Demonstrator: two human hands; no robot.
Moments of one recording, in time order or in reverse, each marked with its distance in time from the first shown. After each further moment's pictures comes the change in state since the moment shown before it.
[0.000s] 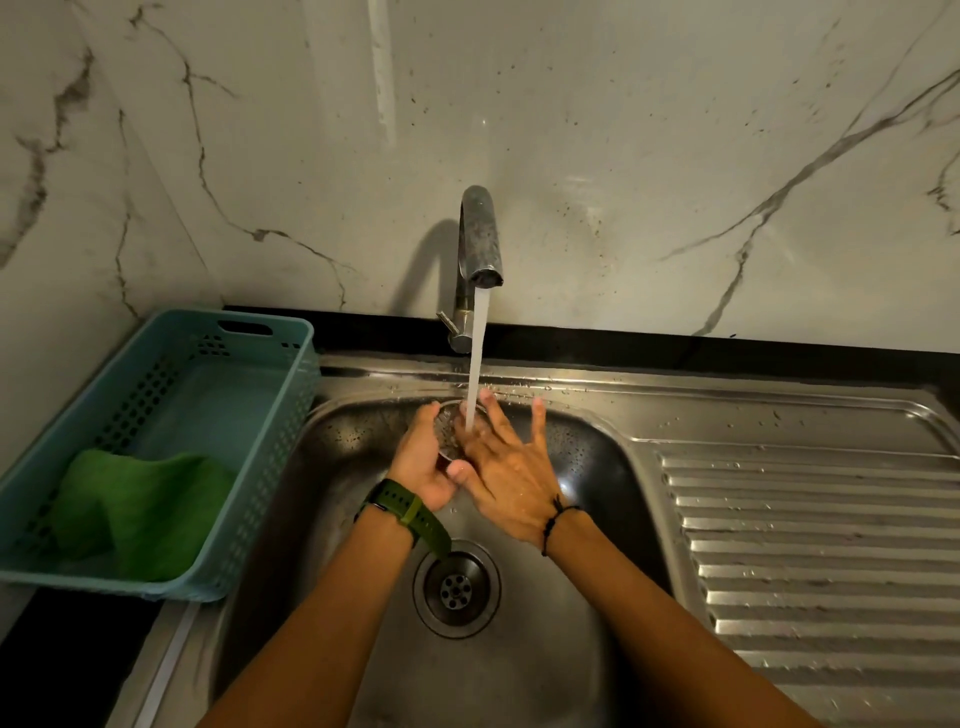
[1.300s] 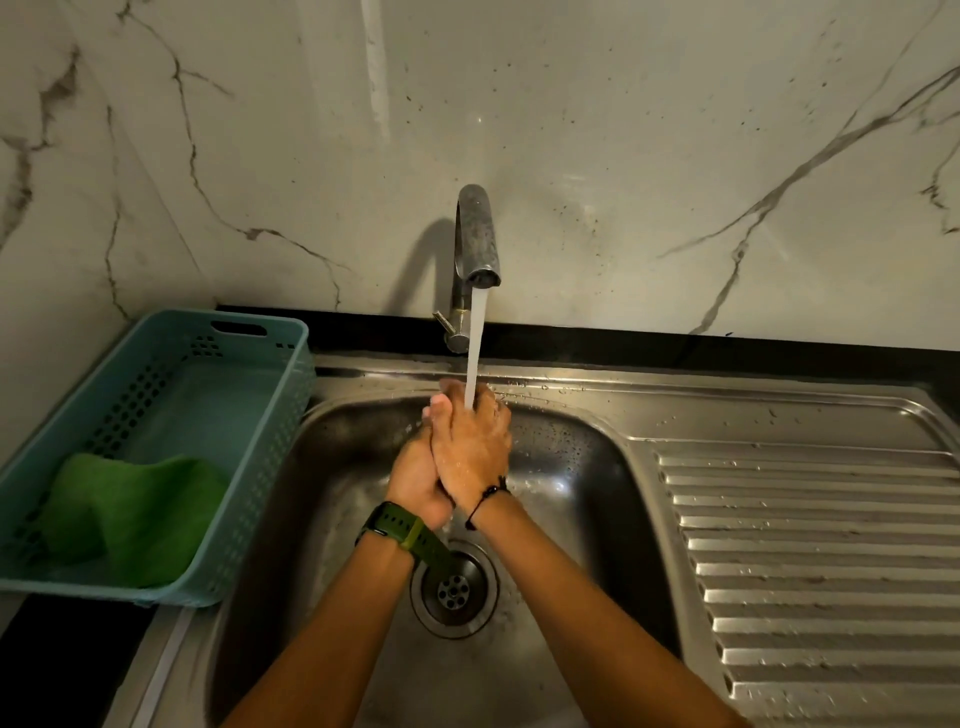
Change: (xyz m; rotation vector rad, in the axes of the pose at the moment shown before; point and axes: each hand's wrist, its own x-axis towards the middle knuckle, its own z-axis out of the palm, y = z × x) left_hand -0.019 -0.009 0.008 -0.165 -0.040 0.087; right_hand 0.045 -0.043 0.003 0.532 0.246 0.546
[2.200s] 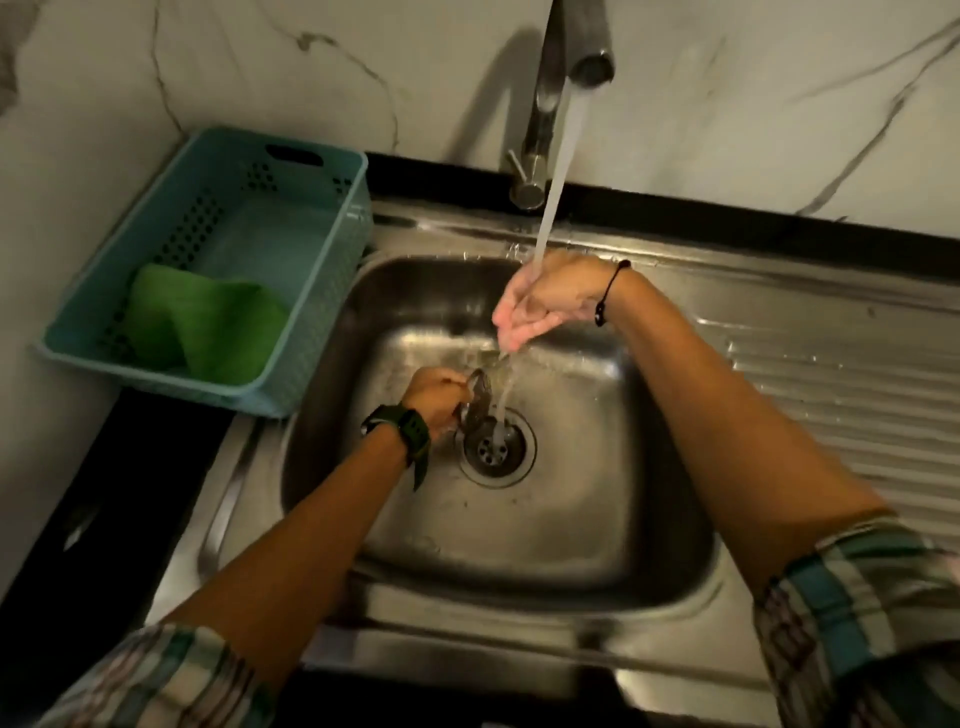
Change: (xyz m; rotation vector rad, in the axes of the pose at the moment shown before) left_hand -0.018 -0.031 -0.085 0.820 0.325 -0.096; right_hand 0.040 0.002 -0.063 0.222 -0.975 0.185
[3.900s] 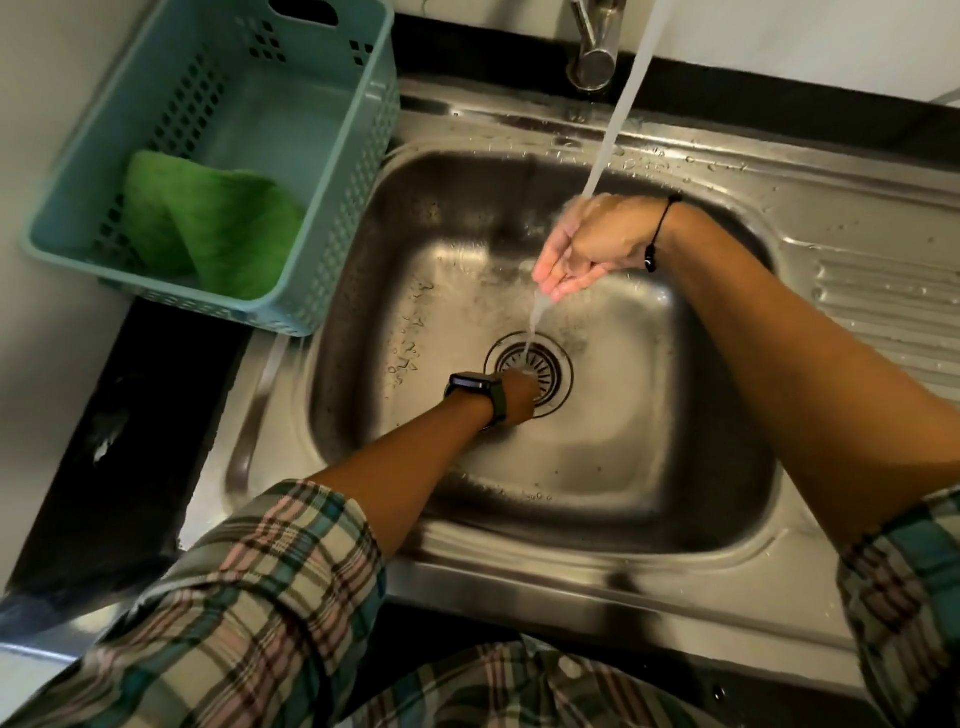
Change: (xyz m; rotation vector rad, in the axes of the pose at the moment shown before) left_hand 0.017 -0.066 0.050 1.133 -0.442 0.121; right_hand 0.034 0.030 0.017 -0.042 -0.101 0.104
